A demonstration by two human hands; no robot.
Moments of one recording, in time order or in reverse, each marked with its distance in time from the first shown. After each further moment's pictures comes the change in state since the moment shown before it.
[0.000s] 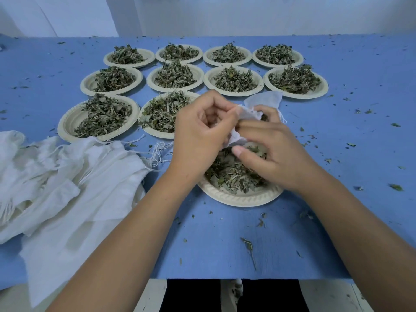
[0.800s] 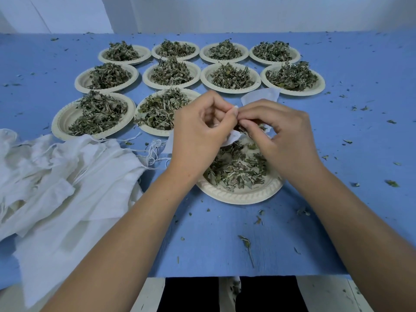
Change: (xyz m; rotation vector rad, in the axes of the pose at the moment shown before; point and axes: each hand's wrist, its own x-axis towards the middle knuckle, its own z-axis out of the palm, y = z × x) left_hand -0.001 -0.005 0.002 0.092 0.000 -0.028; right_hand 0.002 0.006 0.001 -0.003 0.316 0.045
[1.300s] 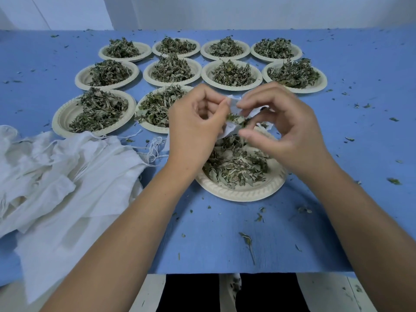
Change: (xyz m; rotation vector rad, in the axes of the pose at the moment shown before) left_hand 0.003 -0.001 -0.002 0.002 0.085 -0.038; right_hand 0.001 0.000 -0.009 0.392 -0.129 0.085
